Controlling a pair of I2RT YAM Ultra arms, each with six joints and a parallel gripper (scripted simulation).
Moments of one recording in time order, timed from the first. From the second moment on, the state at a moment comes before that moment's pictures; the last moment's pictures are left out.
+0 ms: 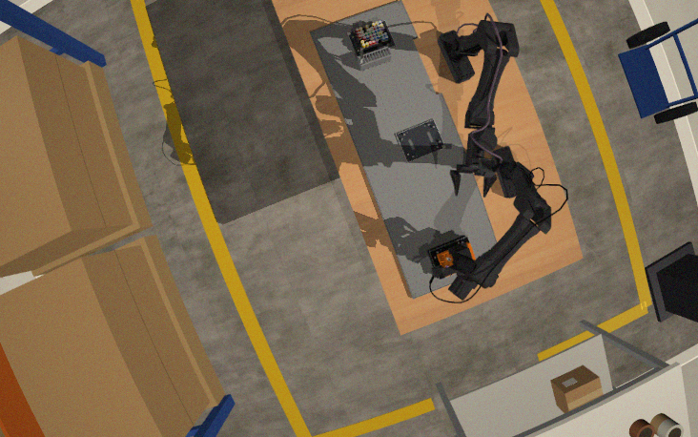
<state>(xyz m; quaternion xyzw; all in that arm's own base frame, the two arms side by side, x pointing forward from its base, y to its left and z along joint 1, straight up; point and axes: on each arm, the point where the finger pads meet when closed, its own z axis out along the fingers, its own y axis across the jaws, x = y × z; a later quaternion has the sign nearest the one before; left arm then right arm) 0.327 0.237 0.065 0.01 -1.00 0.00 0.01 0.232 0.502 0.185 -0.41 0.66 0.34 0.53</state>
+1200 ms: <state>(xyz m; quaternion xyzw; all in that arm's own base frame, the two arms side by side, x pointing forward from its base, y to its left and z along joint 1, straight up) 0.327 0.240 0.039 0.01 -1.00 0.00 0.00 0.232 0.502 0.185 -0.41 0.66 0.34 0.53</state>
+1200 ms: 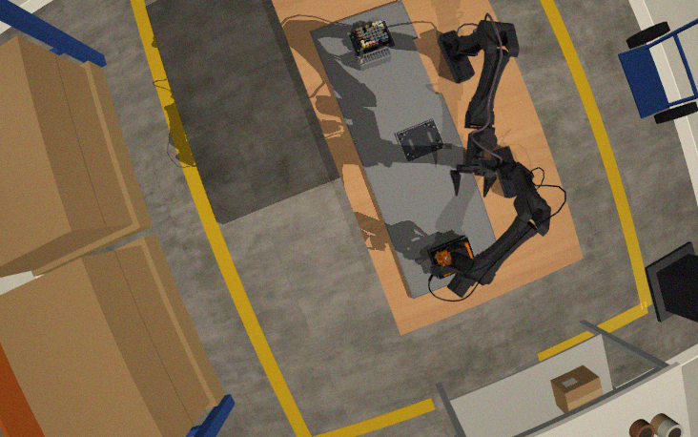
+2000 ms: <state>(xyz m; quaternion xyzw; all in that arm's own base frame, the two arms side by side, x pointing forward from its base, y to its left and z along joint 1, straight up) 0.330 0.239 0.062 0.01 -1.00 -0.01 -0.01 0.232 0.502 0.185 -0.41 0.66 0.34 0.53</state>
